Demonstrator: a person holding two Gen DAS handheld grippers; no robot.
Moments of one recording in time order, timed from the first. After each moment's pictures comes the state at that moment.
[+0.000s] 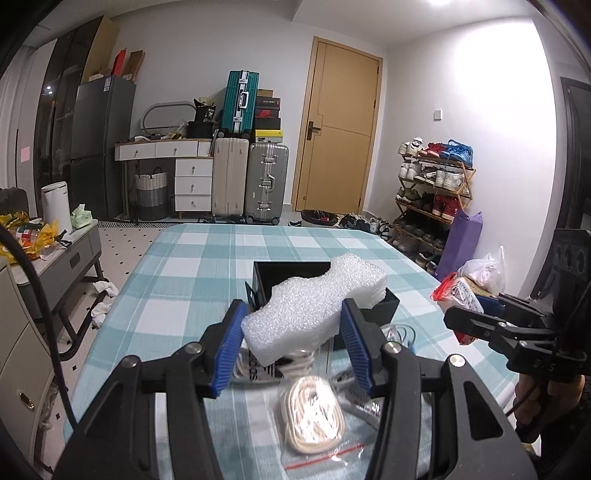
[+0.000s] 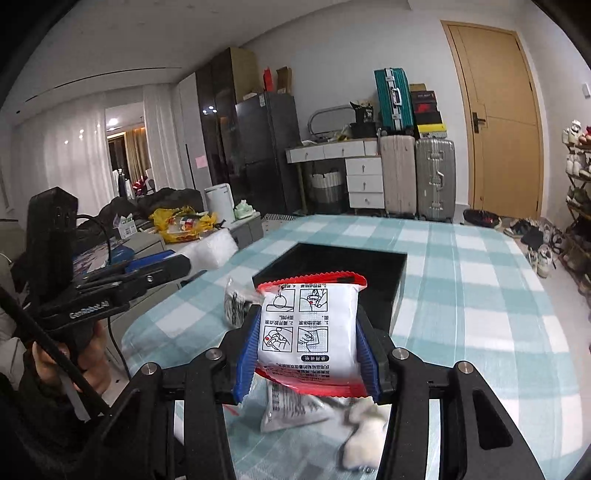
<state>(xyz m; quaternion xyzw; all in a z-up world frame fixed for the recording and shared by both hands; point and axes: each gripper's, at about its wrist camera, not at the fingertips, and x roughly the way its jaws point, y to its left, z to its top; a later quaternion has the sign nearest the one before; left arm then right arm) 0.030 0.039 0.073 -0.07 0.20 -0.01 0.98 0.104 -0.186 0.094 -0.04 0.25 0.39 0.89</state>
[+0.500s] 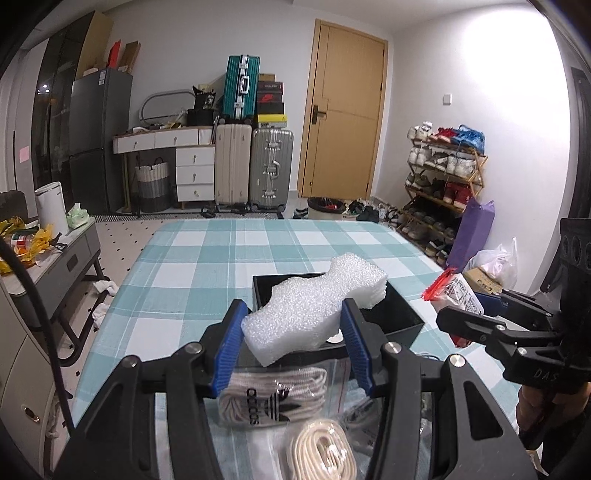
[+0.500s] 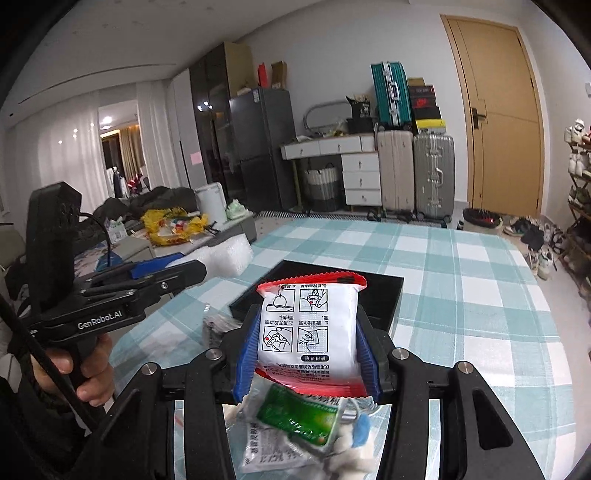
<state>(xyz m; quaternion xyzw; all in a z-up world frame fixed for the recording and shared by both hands) 0.097 0.033 0.079 -0.05 0.24 0.00 0.97 0.162 -0.161 0.099 -0.04 0.28 0.38 0.88</state>
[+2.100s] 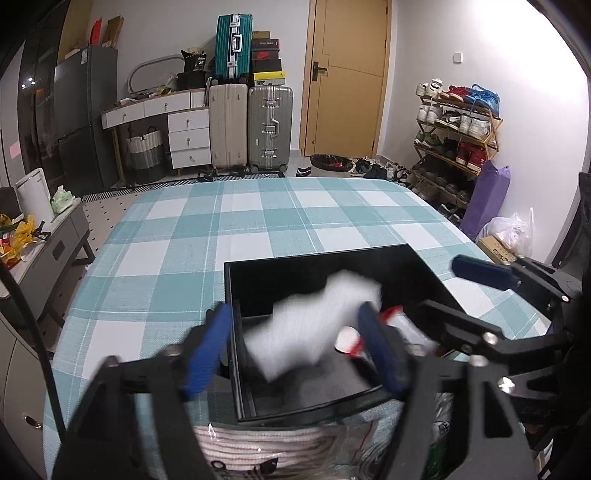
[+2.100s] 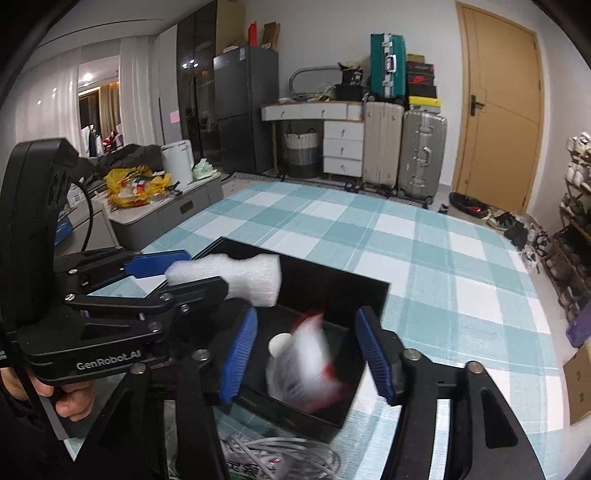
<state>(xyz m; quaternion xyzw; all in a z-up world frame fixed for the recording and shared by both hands) 0.180 0.020 0.043 -0.04 0.31 0.00 0.95 0.240 -0.123 0.060 -0.11 0.31 0.33 0.89</state>
